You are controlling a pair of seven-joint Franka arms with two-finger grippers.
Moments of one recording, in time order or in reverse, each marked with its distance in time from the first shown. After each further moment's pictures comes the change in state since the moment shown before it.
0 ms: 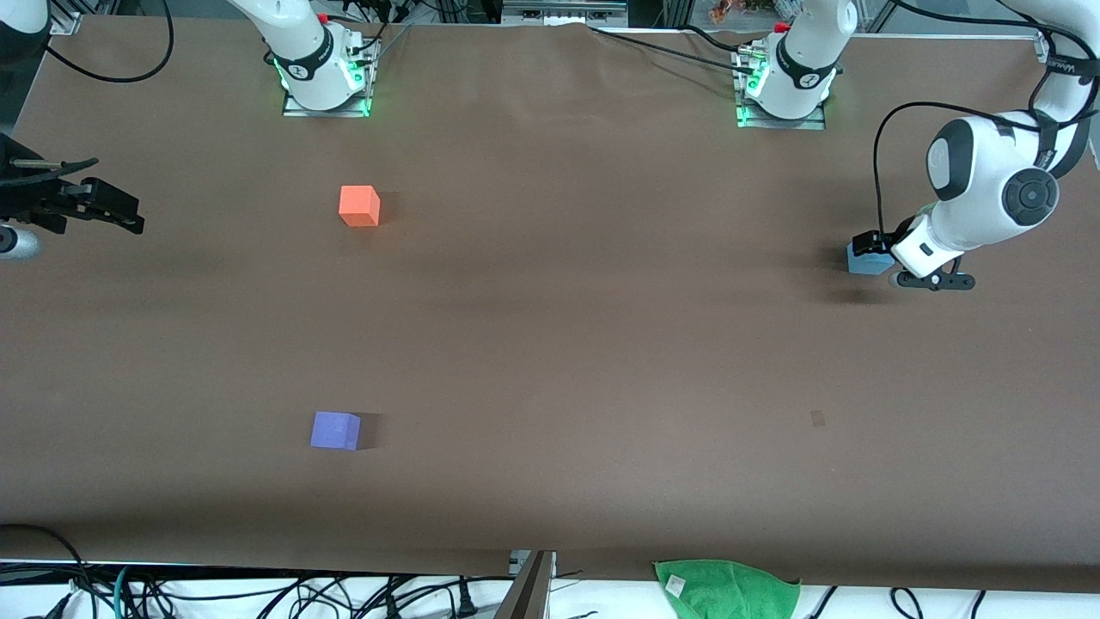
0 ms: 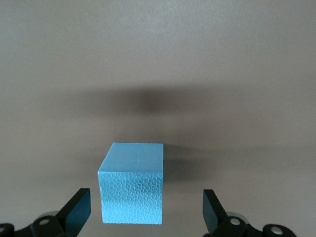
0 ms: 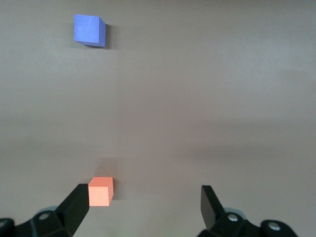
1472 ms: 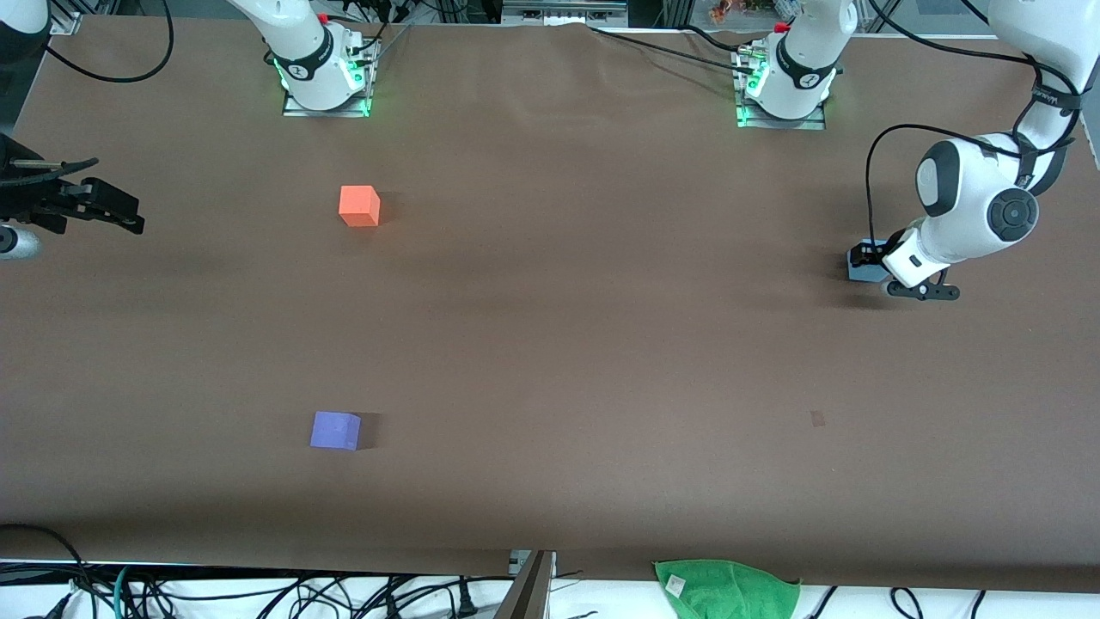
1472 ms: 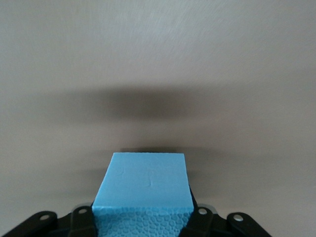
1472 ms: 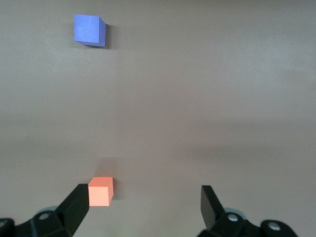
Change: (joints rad) left arm 0.060 0.079 -0.045 0.005 0.014 0.117 0.028; right arm 0.000 0.000 0.000 0.000 0.000 0.000 0.000
